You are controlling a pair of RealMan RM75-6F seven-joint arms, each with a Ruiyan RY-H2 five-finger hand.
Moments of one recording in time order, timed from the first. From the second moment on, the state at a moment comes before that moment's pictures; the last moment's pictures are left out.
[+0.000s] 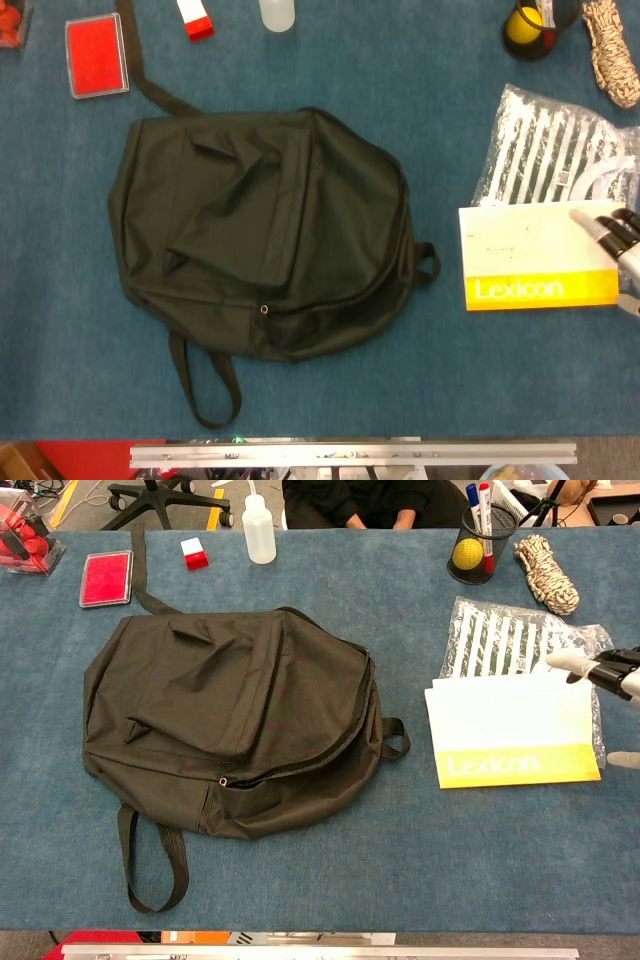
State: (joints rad) left arm -0.03 -1.05 -0.02 -1.72 1.52 1.56 0.01; right arm 0.25 -1.19 -0.09 -1.43 -1.78 1.23 -0.21
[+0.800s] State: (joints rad) left arm -0.02 -1.03 0.00 -1.72 1.53 1.53 -0.02; right arm 0.31 -1.30 -0.09 -1.37 -1.68 1.06 -0.35
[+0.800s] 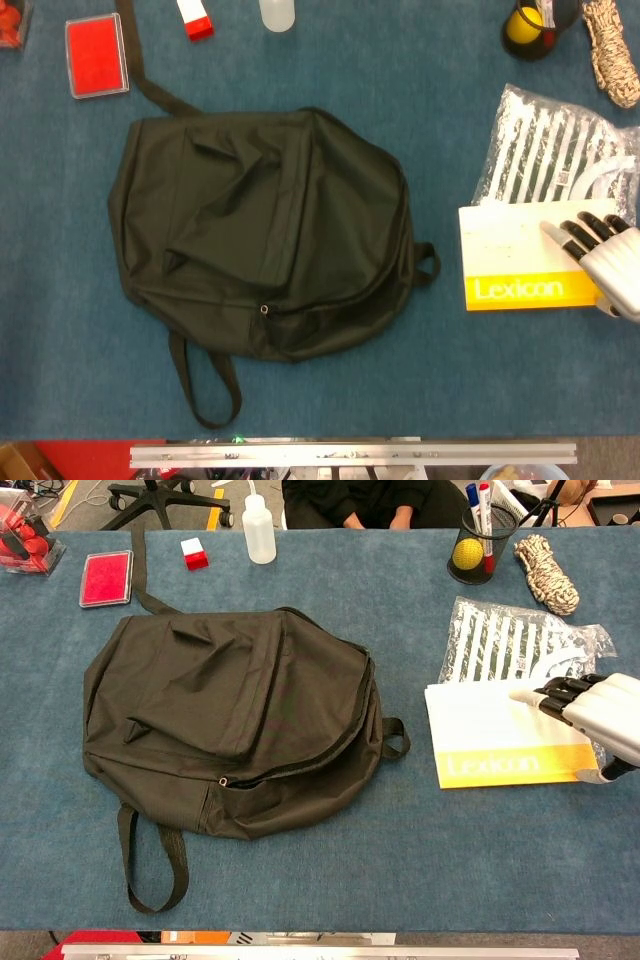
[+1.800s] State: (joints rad) left arm -0.01 -1.01 0.01 -1.72 1.54 1.53 -0.06; right arm 0.30 -1.31 -0.16 -1.37 -1.67 1.07 -0.42
